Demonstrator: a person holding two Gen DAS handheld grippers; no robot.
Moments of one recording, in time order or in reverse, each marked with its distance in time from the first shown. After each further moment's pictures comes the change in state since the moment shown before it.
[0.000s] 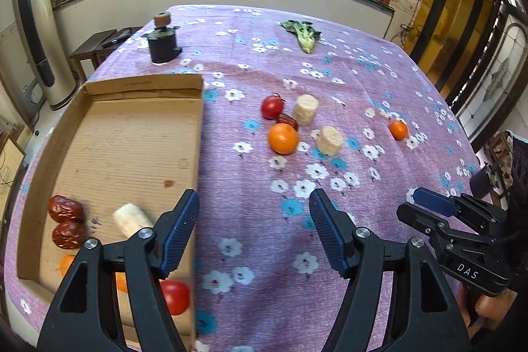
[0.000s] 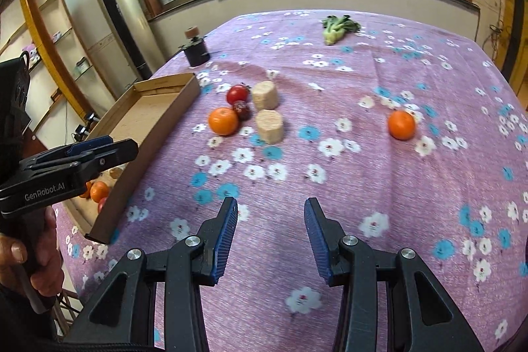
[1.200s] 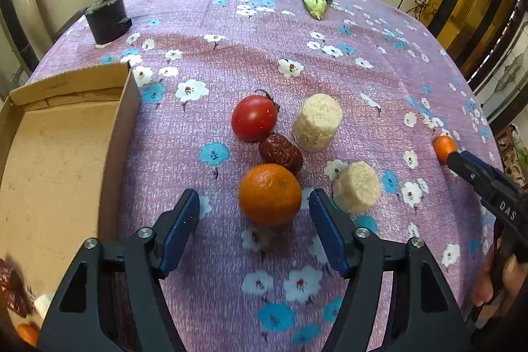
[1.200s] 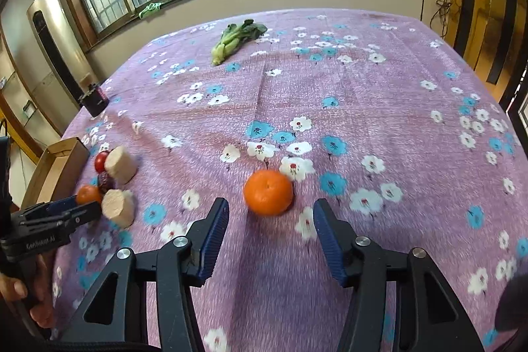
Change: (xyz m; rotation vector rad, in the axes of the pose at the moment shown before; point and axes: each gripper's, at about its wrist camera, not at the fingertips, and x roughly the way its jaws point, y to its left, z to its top) left arm 0.124 -0.022 0.048 0.002 0.138 0.018; right arm 0.055 -0.124 0.059 0.165 -0.022 -0.188
